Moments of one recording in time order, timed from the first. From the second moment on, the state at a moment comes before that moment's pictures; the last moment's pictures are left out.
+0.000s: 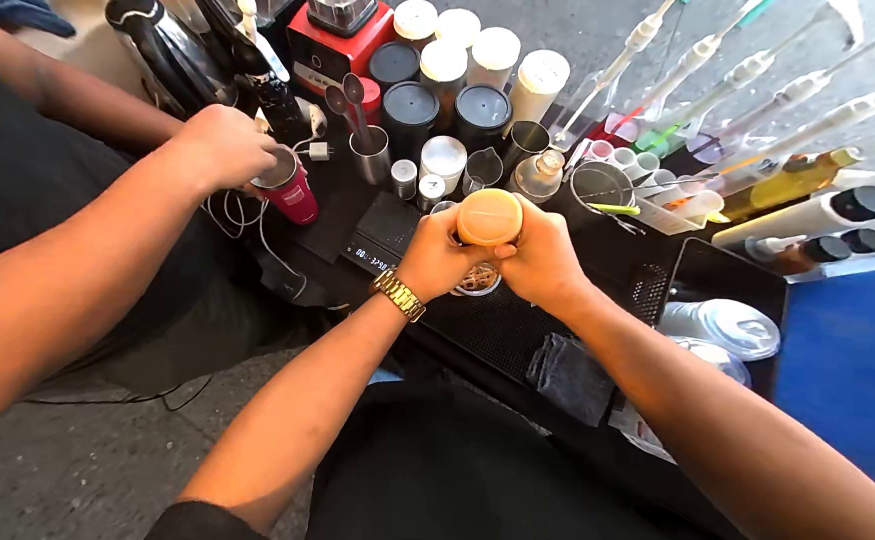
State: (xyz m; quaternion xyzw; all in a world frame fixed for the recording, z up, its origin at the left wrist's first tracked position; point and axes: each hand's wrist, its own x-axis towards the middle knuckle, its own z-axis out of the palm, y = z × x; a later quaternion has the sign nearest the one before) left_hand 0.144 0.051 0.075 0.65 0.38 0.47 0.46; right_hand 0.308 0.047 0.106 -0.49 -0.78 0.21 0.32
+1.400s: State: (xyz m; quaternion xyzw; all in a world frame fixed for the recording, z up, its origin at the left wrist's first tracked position) left_hand 0.163 0.083 0.080 0.67 0.34 0.47 0.46; right_hand 0.323 0.063 0.111 -0.53 -0.76 0.18 0.34
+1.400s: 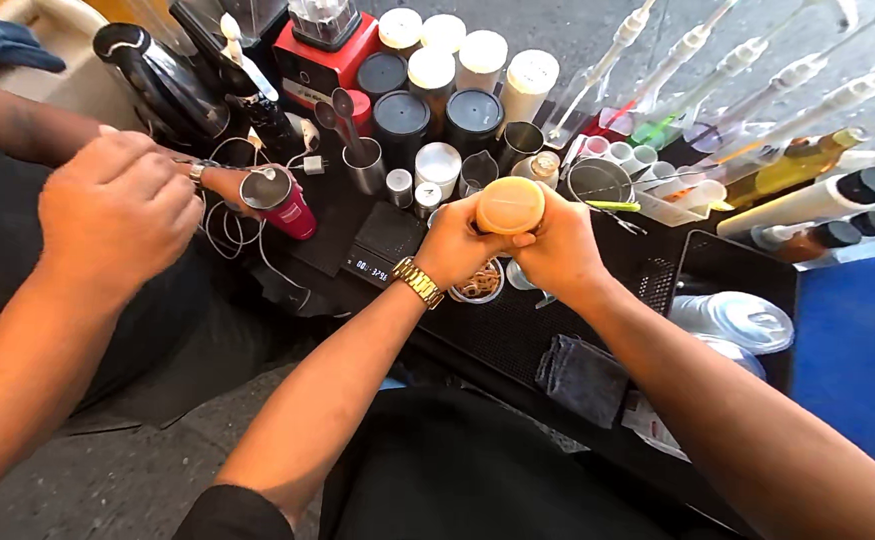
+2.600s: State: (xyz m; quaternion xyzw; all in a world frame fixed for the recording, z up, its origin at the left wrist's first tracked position) left_hand 0.159 0.095 0.078 0.67 0.36 0.47 0.45; right_hand 0.320 0.077 0.110 -0.53 -0.76 0.19 0.33
